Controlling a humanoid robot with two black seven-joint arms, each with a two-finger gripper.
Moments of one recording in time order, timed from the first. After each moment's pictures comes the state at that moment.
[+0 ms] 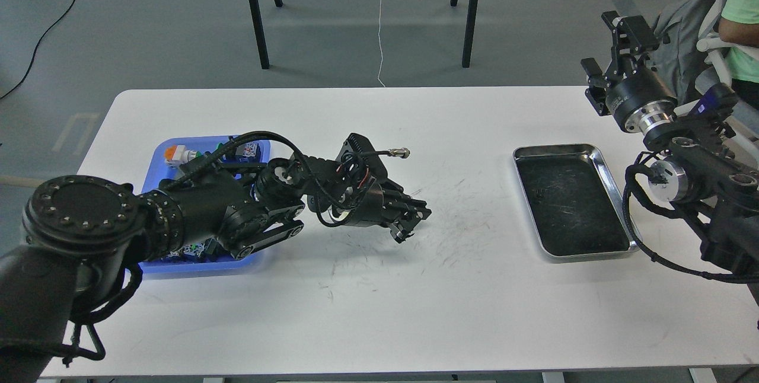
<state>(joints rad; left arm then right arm) -1.11 -0.04 0.27 -0.65 1.65 0.04 -0.49 0.83 -0.45 0.47 0.70 -0.30 0.05 0.49</state>
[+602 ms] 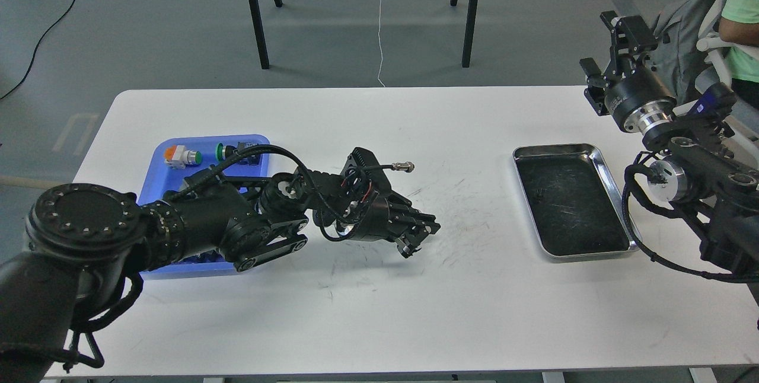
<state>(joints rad) -1.09 -0.04 0.27 -0.69 1.64 0.06 -0.49 0.83 -0.45 0.47 0.70 -0.30 0.05 0.49</state>
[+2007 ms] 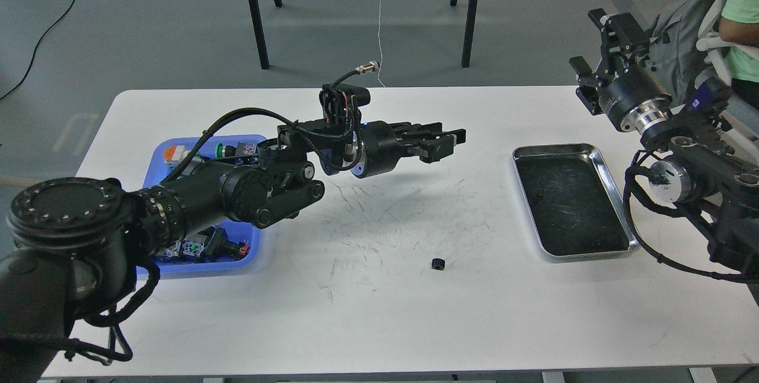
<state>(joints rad) -1.11 -0.03 -0.02 -0.62 1.14 0.01 -0.49 0.84 -0.52 0.42 0.82 -0.30 0.06 0.49</state>
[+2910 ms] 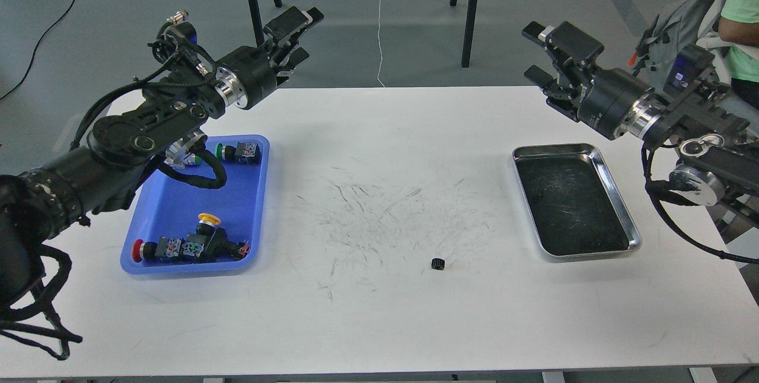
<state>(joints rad) -1.09 0.28 -0.16 -0.58 0.51 -0.22 -0.49 1.03 -0.73 0.07 1.21 -0.58 0.07 0.48</state>
